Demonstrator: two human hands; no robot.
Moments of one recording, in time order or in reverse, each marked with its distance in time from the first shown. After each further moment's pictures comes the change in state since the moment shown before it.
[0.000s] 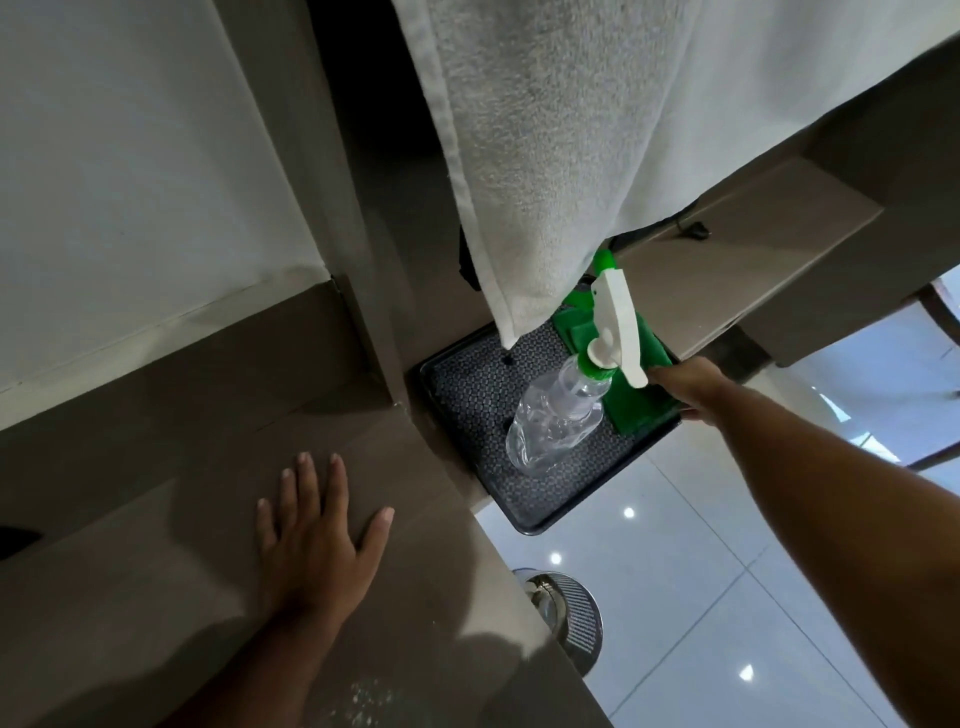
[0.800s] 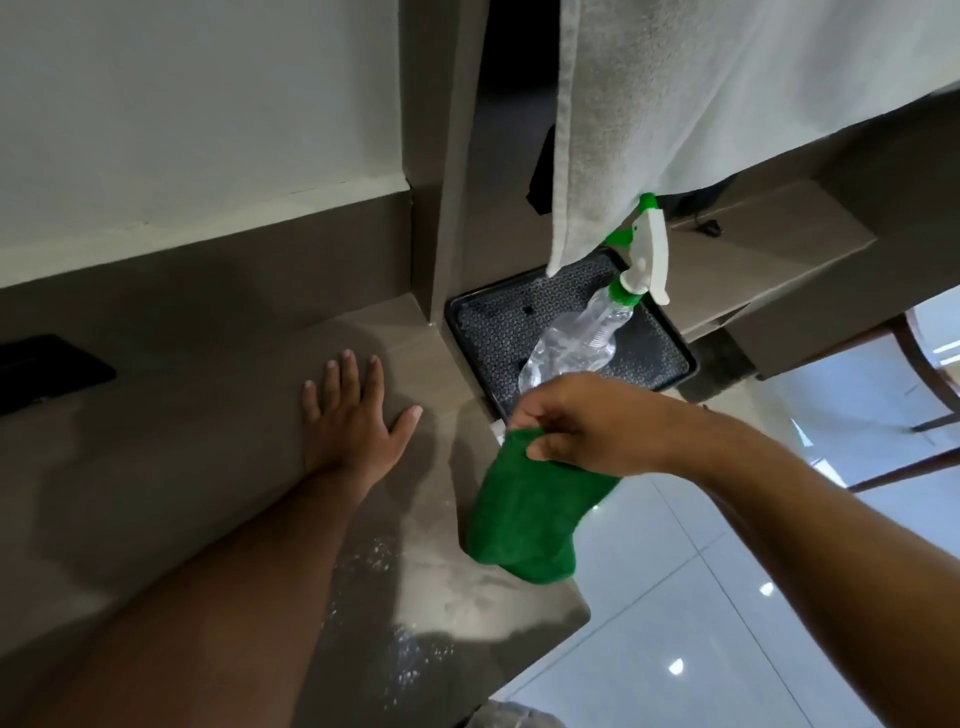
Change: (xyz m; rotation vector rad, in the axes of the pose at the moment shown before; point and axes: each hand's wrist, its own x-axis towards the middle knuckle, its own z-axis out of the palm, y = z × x) left_hand 0.000 -0.003 -0.009 -0.044 -0.073 0.008; right_hand -0.285 -0.049 0.035 -0.707 -0.625 -1.077
